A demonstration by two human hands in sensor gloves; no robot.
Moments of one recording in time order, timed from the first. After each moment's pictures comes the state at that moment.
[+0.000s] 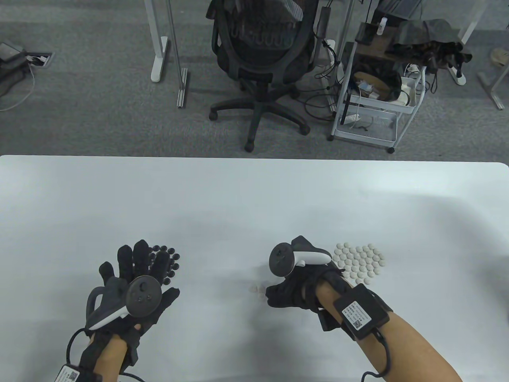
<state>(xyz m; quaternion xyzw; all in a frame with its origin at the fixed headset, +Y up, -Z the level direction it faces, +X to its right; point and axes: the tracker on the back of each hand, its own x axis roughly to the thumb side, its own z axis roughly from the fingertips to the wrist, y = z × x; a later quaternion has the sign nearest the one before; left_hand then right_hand) -0.249 -0.684 -0.238 -0.11 -0.13 0.07 0.98 0.075 -0.733 -0.330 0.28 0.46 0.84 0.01</state>
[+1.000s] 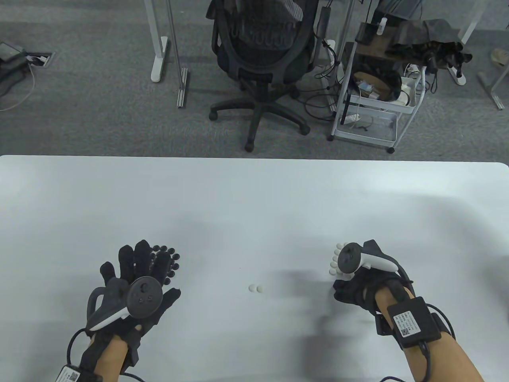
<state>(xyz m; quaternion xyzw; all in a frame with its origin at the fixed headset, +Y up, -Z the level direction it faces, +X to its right) -0.247 -0.685 -0.237 -0.11 -0.13 0.07 0.98 0.234 -0.748 -0.343 0.07 0.44 0.89 0.01</state>
